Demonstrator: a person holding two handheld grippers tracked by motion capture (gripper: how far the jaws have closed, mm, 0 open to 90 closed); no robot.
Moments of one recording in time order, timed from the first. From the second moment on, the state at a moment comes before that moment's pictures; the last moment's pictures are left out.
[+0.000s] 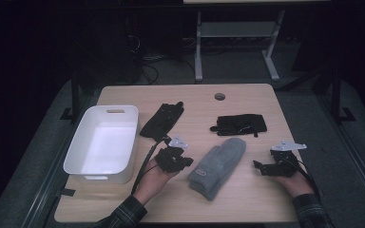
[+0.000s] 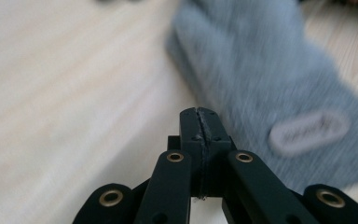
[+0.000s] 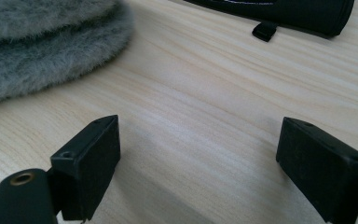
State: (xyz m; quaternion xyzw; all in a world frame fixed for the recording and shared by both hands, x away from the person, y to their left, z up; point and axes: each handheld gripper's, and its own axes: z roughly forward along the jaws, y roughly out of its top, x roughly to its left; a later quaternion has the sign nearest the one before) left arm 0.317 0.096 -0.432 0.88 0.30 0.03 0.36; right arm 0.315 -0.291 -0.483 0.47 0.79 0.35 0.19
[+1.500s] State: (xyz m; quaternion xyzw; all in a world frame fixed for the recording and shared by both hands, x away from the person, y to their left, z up) left arm 0.322 0.120 -0.427 0.87 0.30 0.05 0.39; right arm 0.272 -0.177 -0.467 0.26 0.89 0.38 0.01
